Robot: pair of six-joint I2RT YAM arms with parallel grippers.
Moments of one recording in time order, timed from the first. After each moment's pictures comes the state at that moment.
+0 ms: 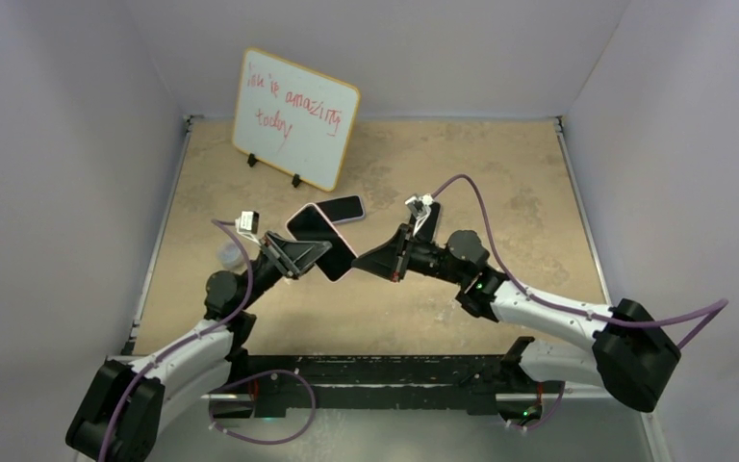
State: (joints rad) left arm -0.41 0.87 0.08 1.12 0.44 -1.42; right arm 0.84 1.16 0.52 0.69 -0.42 0.89
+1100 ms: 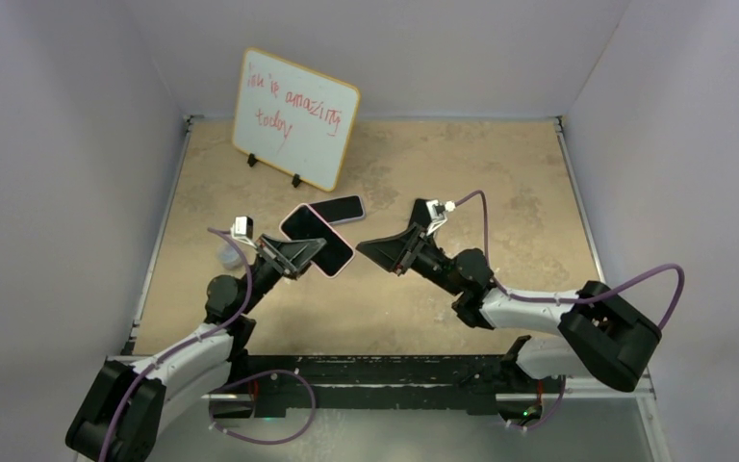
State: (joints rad) left arm -0.41 0.86 0.04 1.14 0.33 -1.49; right arm 0.85 1.30 0.38 1.17 -0.20 1.09
